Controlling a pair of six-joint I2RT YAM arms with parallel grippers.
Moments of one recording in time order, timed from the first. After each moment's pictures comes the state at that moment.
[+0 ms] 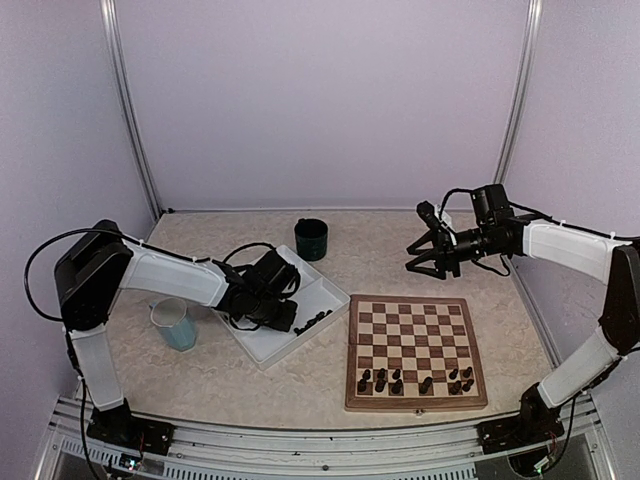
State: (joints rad) left arm -0.85 1.89 1.08 -0.22 -0.18 -0.41; right arm 0.27 1.49 1.05 -0.35 -0.92 -0.64
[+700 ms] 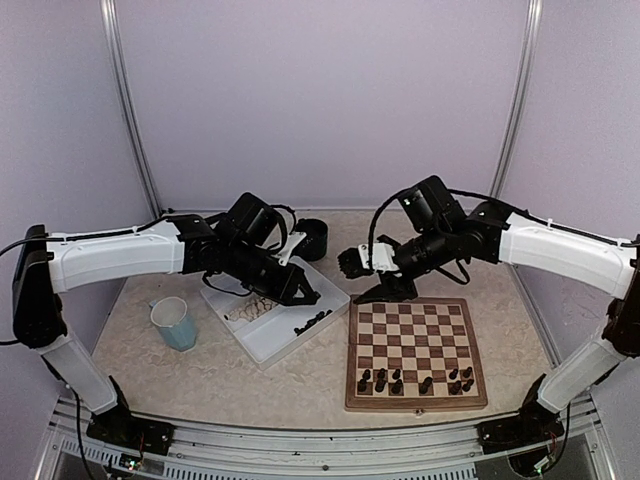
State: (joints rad) left arm -0.86 1.63 1.28 -0.49 0.33 -0.32; right arm 0.79 1.49 1.27 -0.58 -0.51 -0.93
